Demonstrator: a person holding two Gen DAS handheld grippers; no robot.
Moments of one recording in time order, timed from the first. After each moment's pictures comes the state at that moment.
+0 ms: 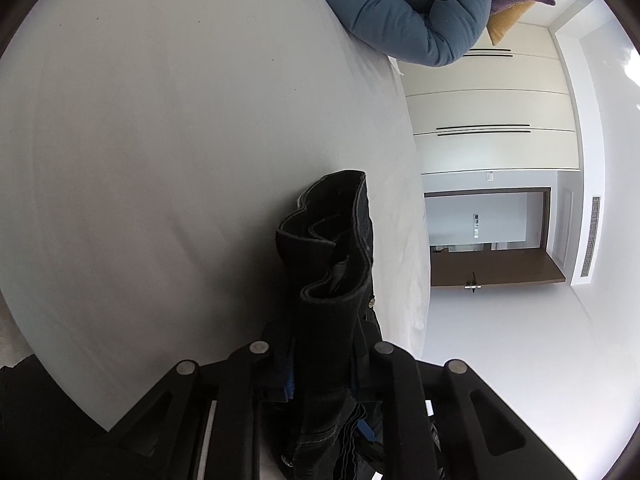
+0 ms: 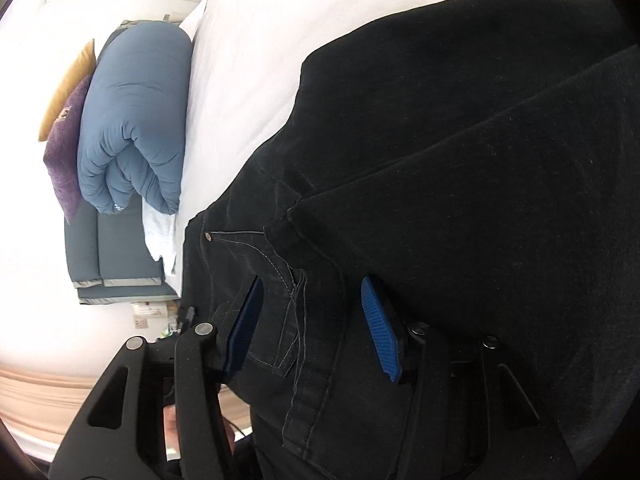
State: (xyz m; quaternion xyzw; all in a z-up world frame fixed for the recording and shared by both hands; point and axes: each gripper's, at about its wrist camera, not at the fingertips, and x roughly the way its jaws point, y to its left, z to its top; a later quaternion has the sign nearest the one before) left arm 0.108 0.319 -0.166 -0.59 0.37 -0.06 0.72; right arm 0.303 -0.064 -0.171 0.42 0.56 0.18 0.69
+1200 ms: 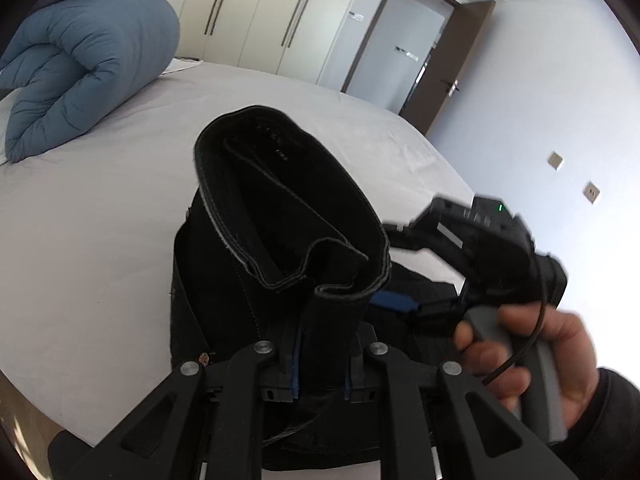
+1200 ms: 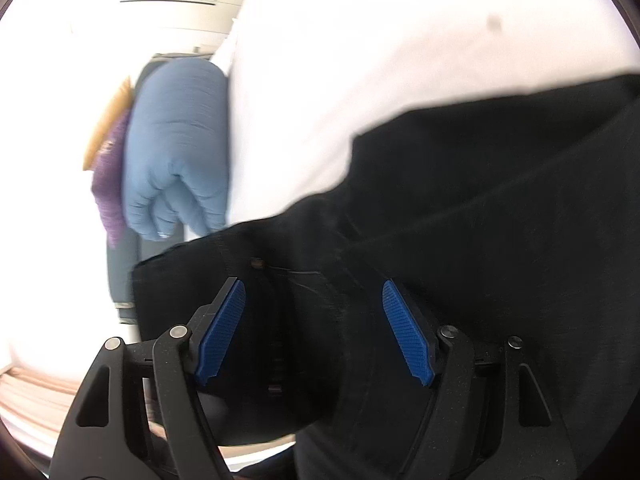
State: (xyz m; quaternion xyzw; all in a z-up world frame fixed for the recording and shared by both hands) left arm 0.085 0.067 -0.038 -0.09 0.39 -0.18 0.90; right arm 0.298 -0.105 -0.136 0.49 0.49 0.21 0.69
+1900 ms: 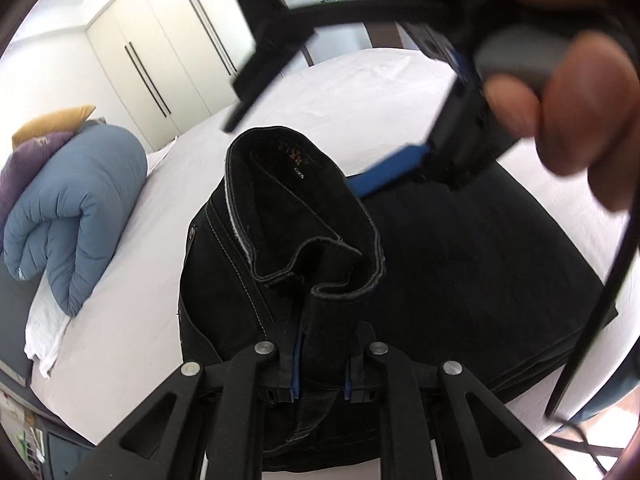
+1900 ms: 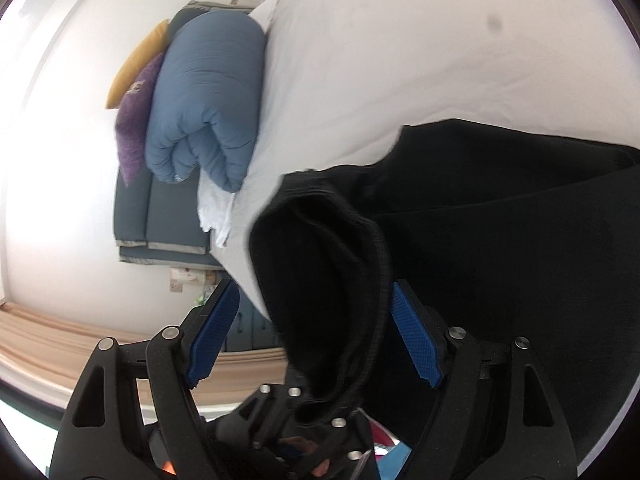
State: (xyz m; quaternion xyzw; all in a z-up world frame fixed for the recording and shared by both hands) left arm 0.041 -0.039 -0.092 0.25 0.34 -0.12 0.90; right arm 0.288 -0.102 -0.093 0.42 0.52 0.29 0.69
